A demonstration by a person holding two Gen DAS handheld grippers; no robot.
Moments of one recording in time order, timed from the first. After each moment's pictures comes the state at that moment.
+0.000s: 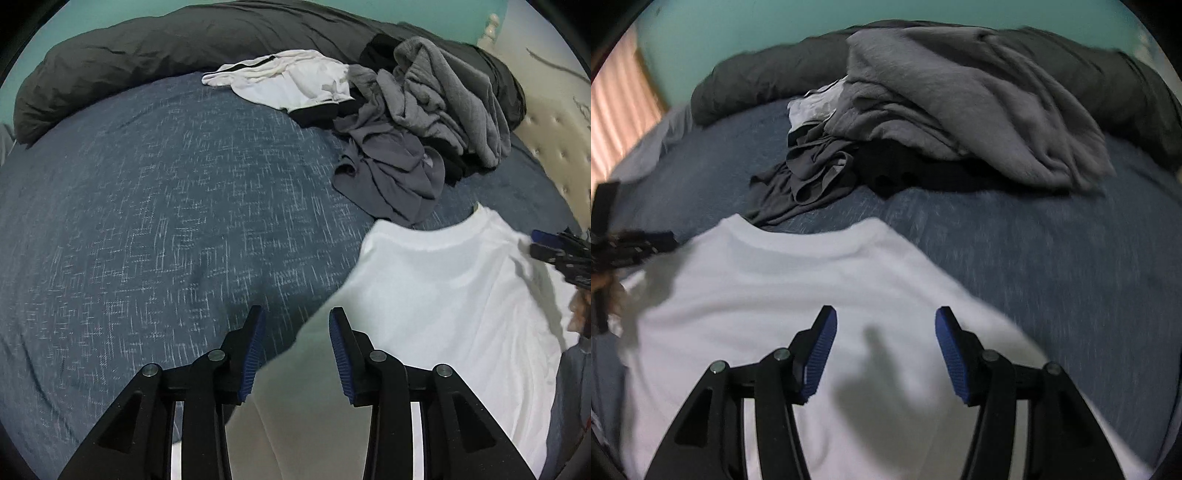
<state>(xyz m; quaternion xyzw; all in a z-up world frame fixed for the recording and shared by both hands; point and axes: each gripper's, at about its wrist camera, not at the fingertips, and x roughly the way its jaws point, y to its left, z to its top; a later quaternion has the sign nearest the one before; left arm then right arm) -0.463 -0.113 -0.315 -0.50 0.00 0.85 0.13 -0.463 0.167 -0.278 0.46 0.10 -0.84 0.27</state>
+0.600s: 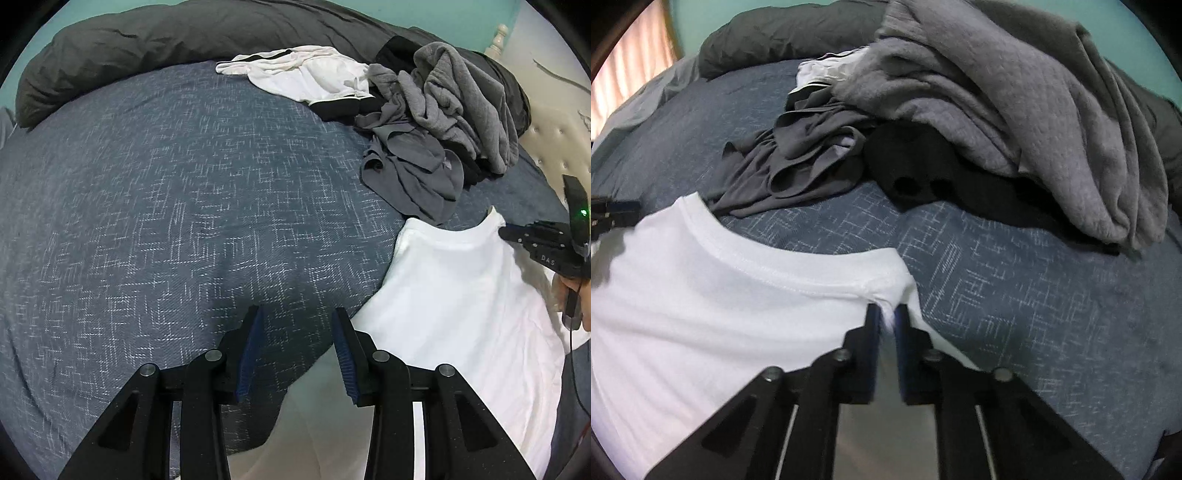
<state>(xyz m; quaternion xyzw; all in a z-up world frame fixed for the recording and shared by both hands) -0.468 -0.136 -0.334 -0.50 -0.01 0.86 0.13 -0.510 0.121 -0.316 0.45 0.19 -0.82 0.29</state>
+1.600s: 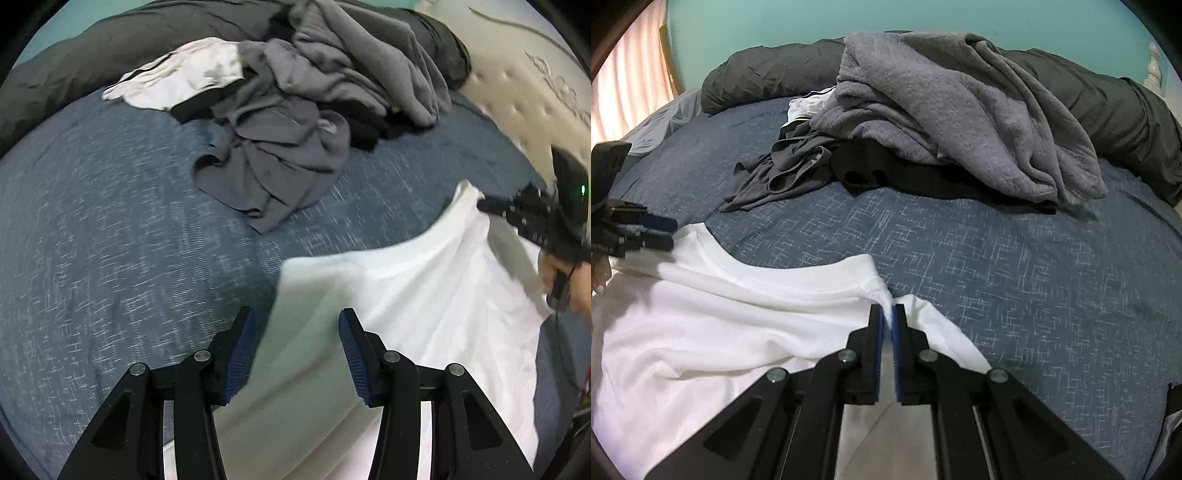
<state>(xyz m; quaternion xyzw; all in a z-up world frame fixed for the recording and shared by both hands) -0.464 -0.014 -0.330 -0.51 0.05 0.82 0.23 -0.471 0.204 -0.294 0.42 0.13 -0.85 0.29</state>
